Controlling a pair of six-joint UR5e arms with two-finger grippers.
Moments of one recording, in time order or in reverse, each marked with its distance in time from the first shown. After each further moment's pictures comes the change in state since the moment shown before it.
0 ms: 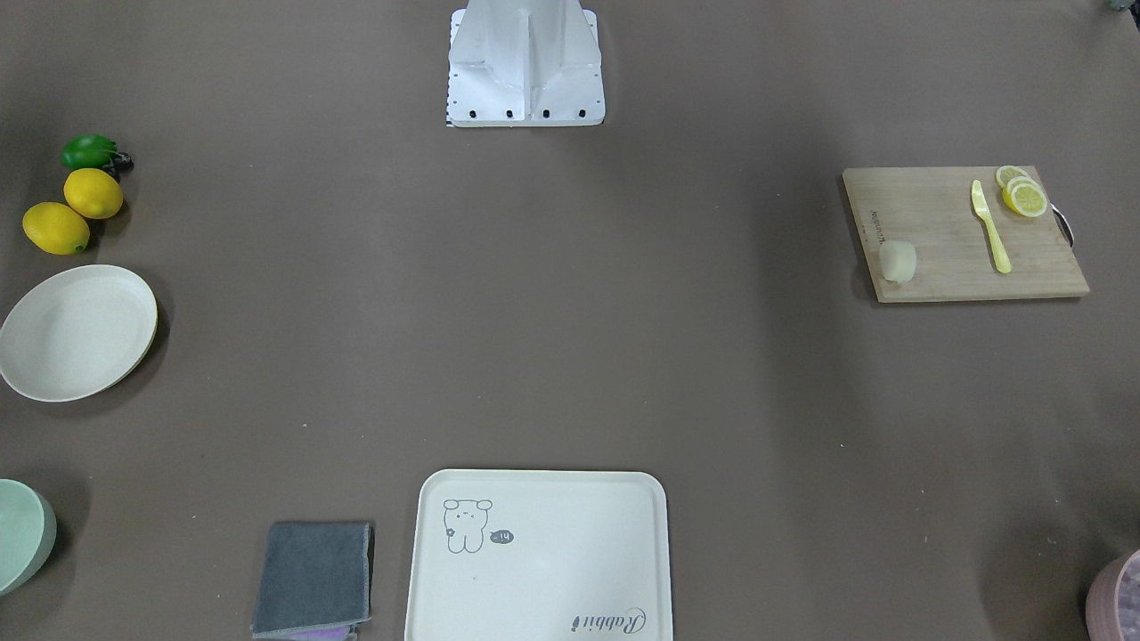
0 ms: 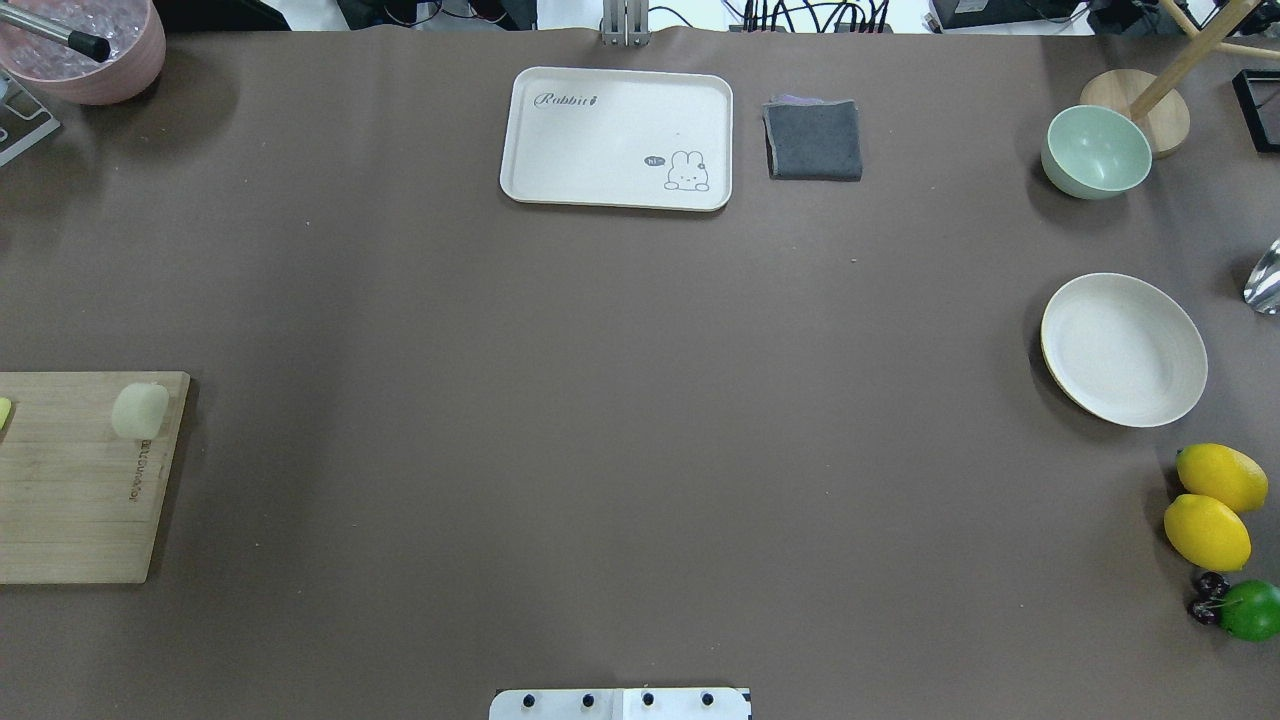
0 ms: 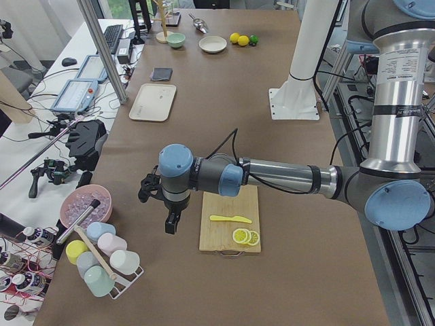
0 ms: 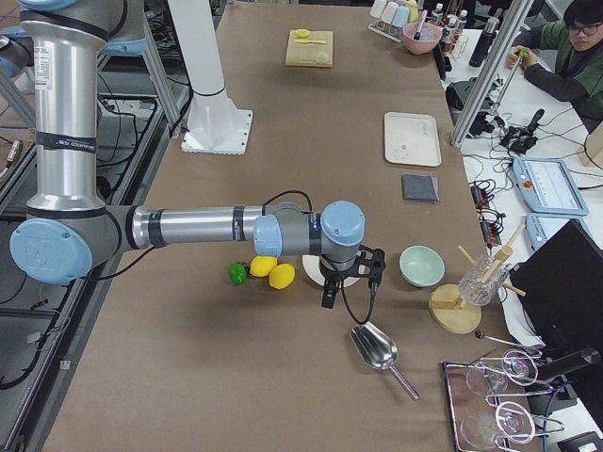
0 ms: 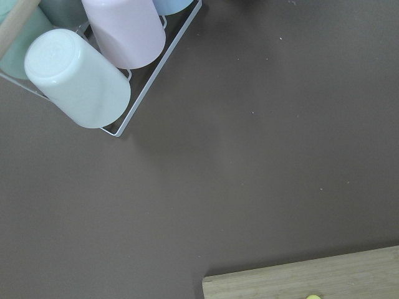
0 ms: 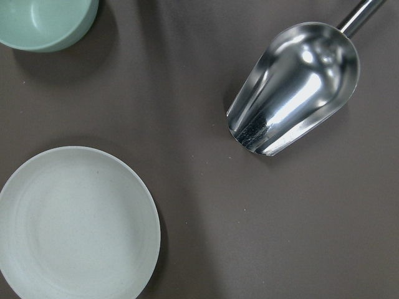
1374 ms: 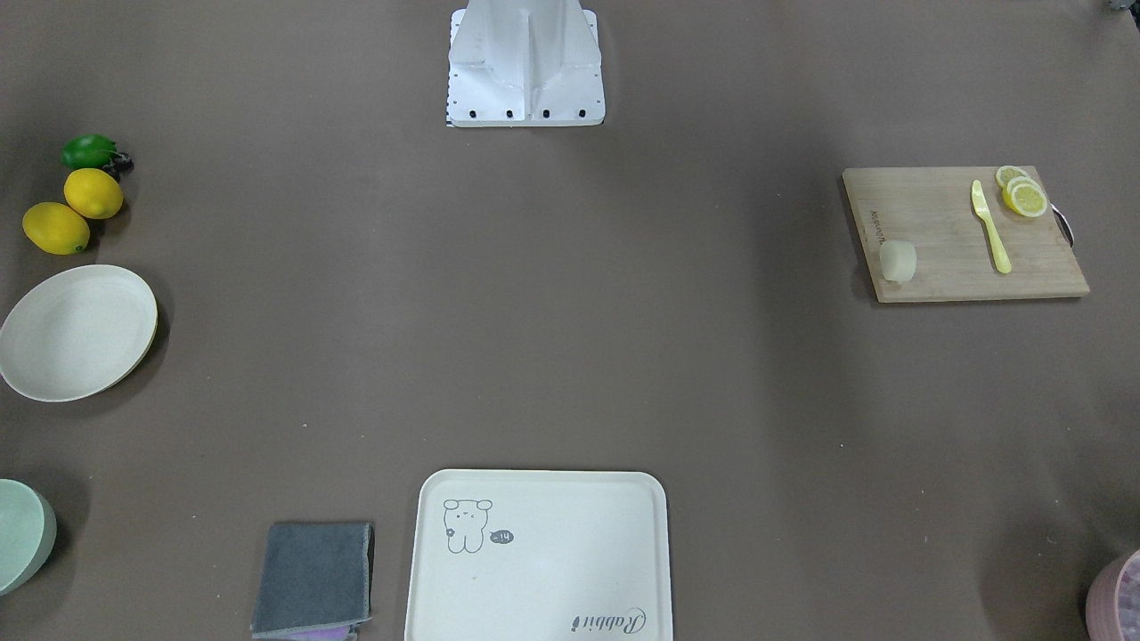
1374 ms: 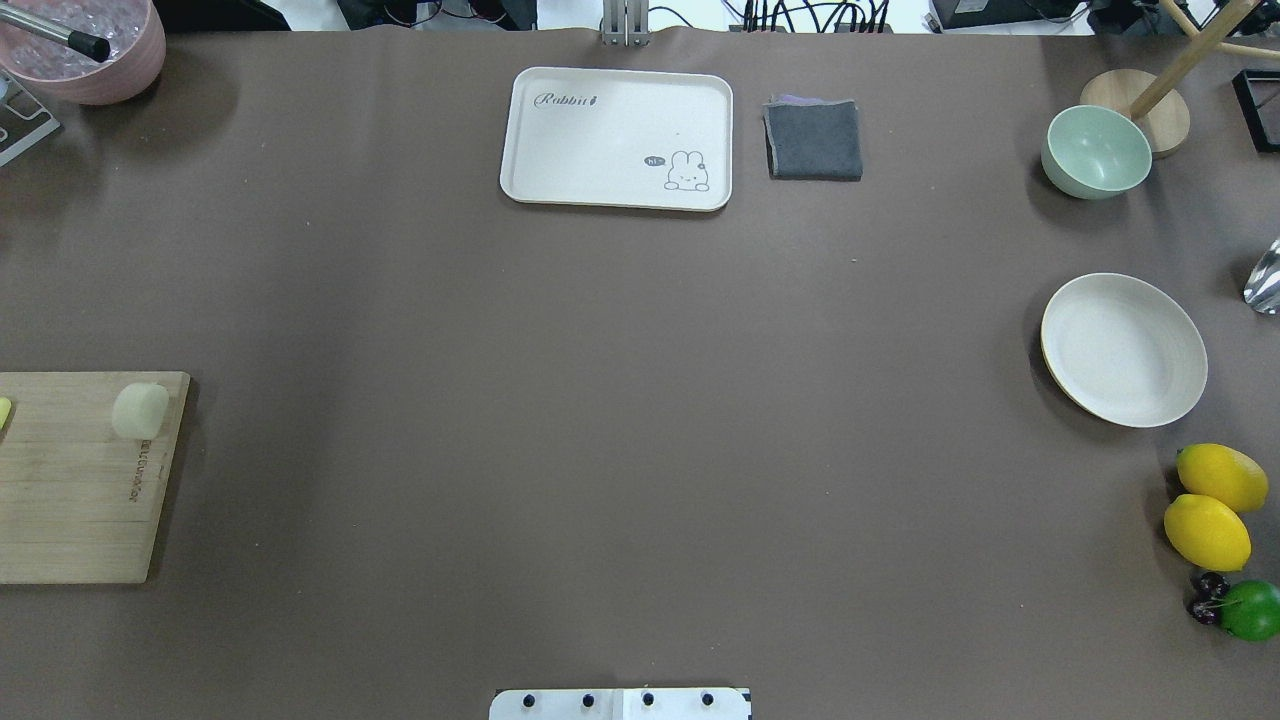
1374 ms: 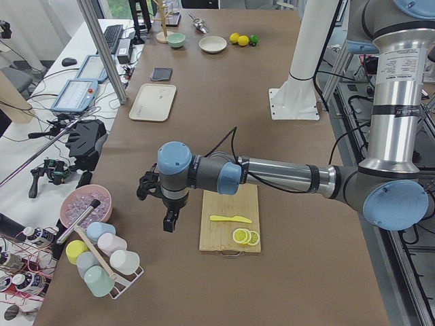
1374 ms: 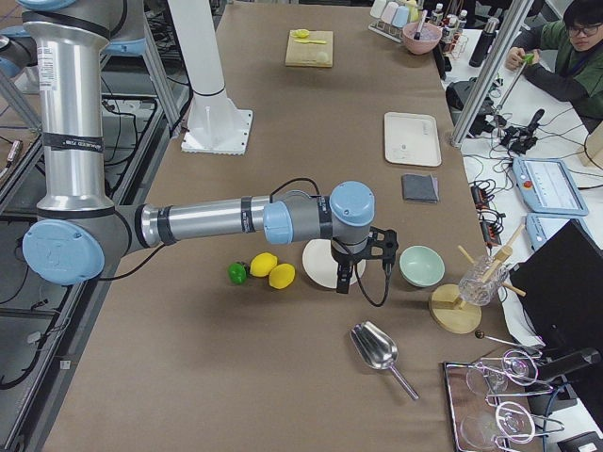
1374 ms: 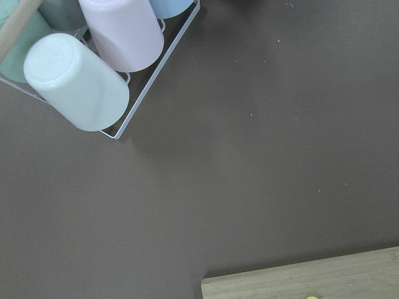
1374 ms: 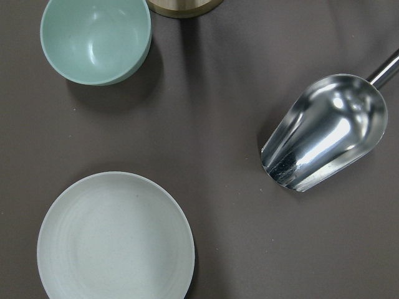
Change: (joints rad) left arm 0.000 -0.012 -0.001 0.002 0.000 0.000; right arm 0.003 0.054 0.025 0.007 0.000 0.006
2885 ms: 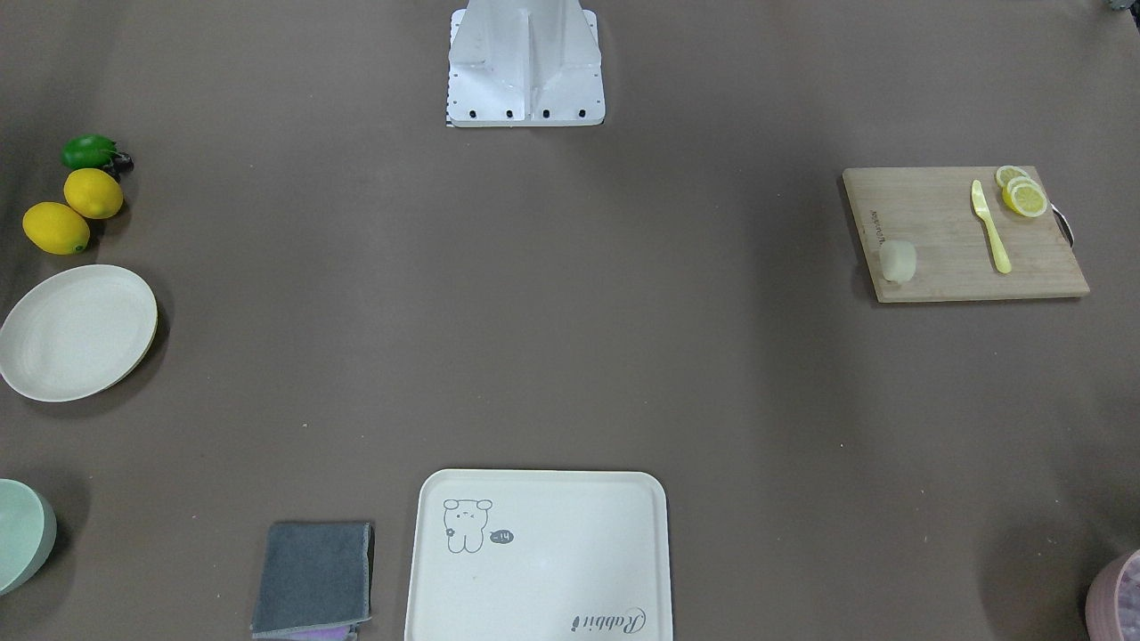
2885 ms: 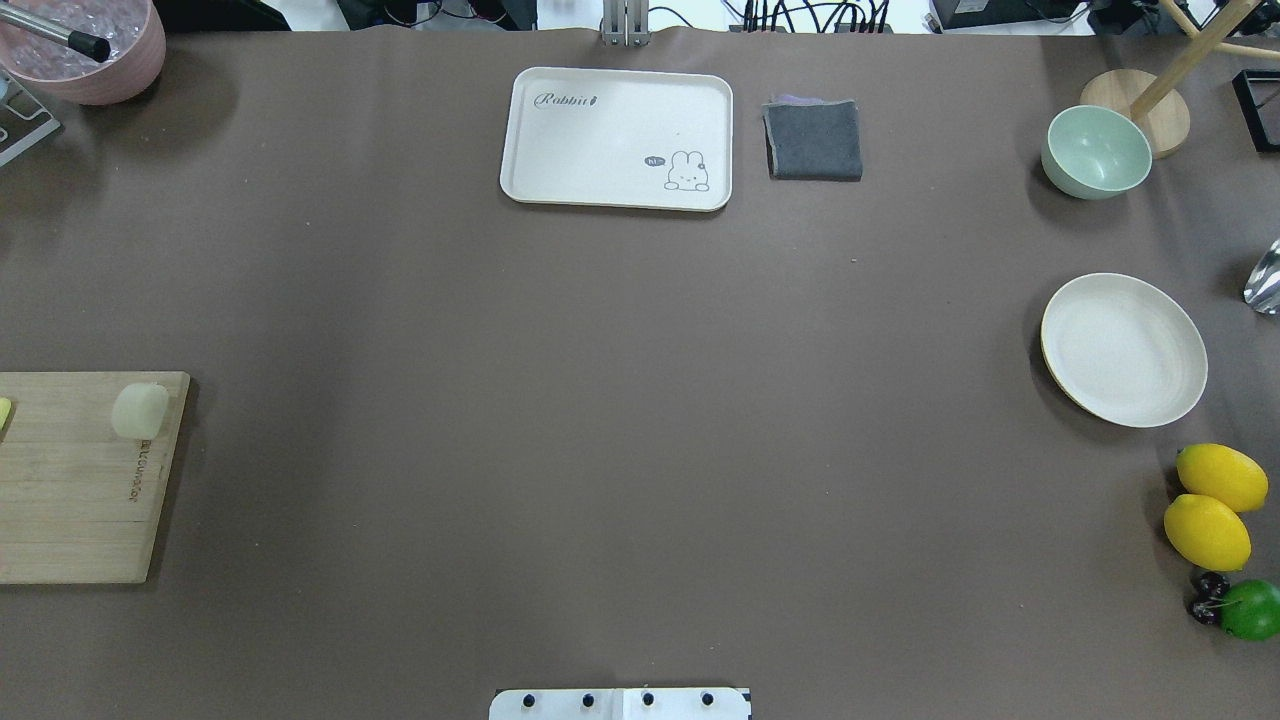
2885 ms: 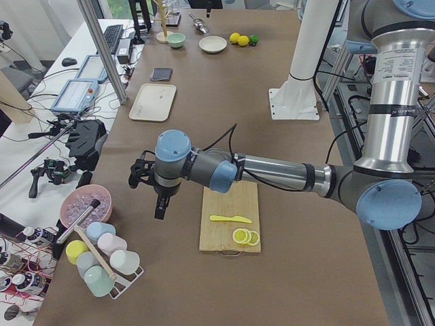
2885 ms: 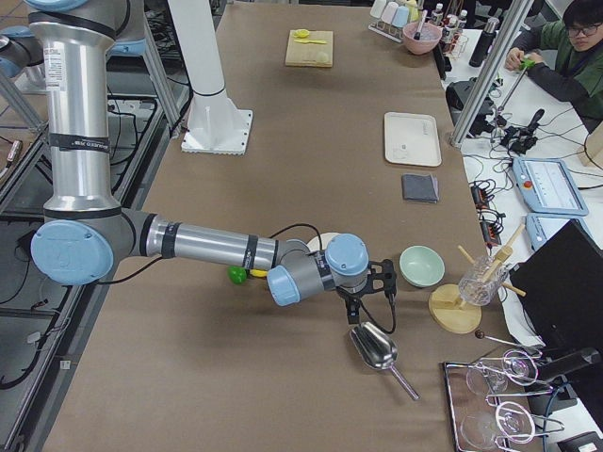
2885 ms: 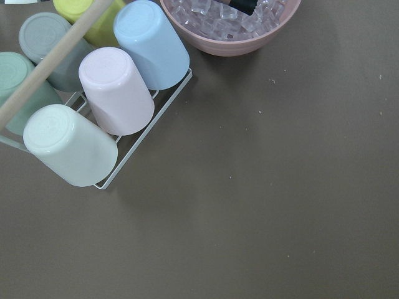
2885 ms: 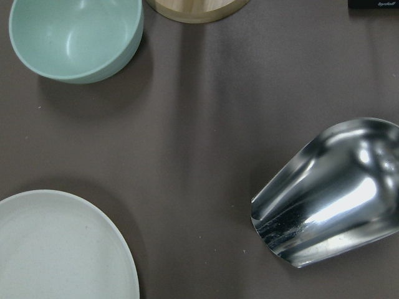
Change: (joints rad) left arm 0.009 -0.014 0.007 -0.207 -0.002 -0.251; right arm -0.075 0.008 -0.335 0.563 0.004 0.068
